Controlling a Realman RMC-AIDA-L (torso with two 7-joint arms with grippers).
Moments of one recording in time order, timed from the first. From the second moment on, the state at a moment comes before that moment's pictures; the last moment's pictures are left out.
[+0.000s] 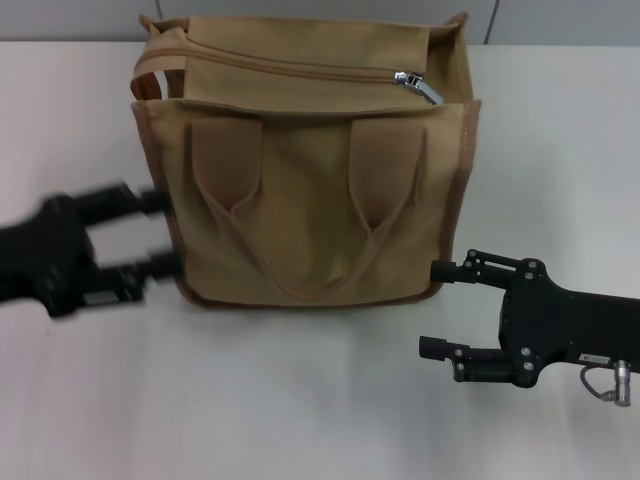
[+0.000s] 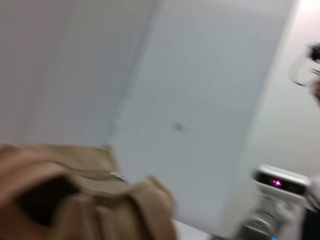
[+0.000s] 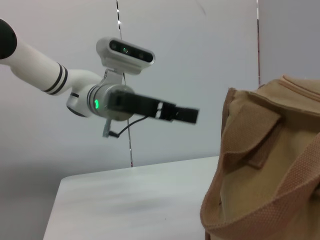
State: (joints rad) left arm -0.36 -1.93 0.76 0.55 1.71 1.94 -1.29; right arm 0.41 2.08 -0.83 -0.44 -1.83 -1.70 0.86
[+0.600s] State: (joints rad) left arm -0.40 -2.05 0.81 0.53 1.98 1.84 -1.11; right arm 0.45 2.08 -0.83 -0.39 -1.89 -1.68 0.86
